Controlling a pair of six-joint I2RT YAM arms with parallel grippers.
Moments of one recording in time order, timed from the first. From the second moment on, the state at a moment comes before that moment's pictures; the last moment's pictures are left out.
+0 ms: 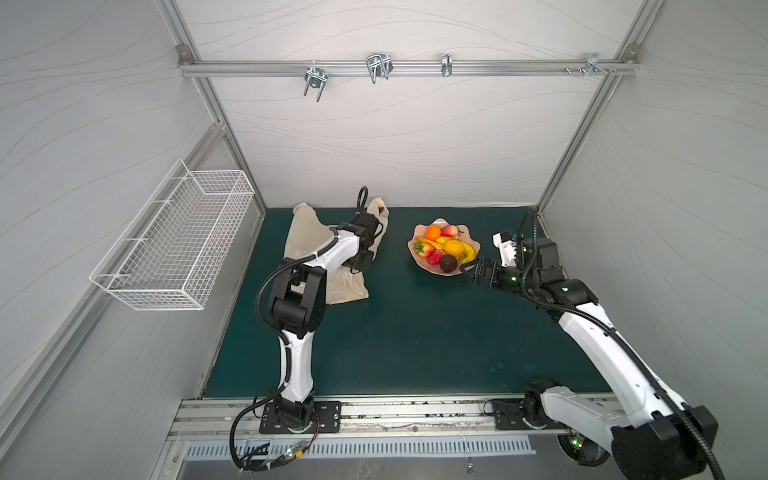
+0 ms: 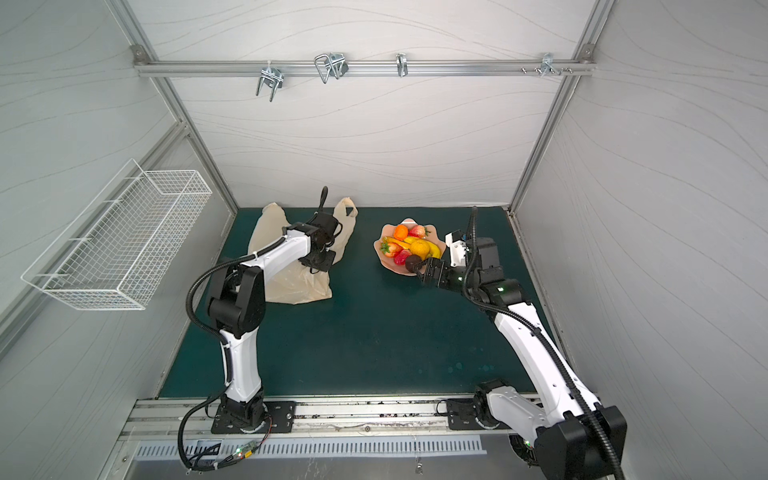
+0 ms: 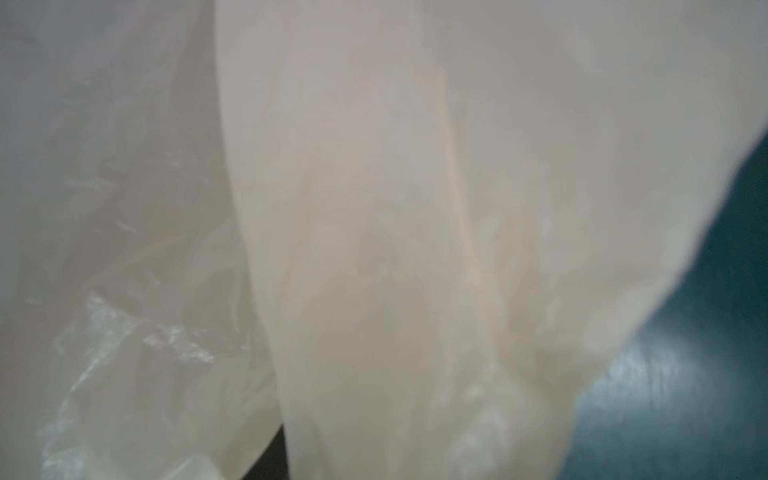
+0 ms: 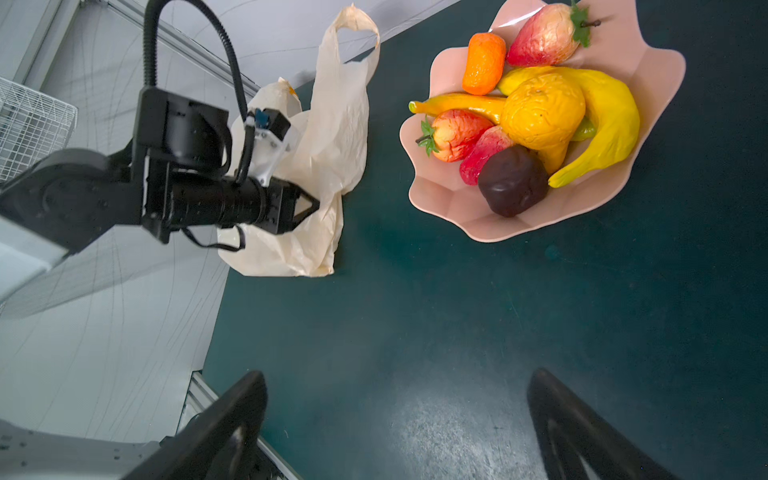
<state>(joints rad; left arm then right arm) -0.36 1.96 1.53 -0.87 -0.28 -0.06 0.30 1.06 0.96 -0.56 -0.45 0.46</state>
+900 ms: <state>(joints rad) -0.81 1.11 0.86 -1.02 -0.17 0.28 0.22 1.10 1.02 -0.60 -0.48 0.55</state>
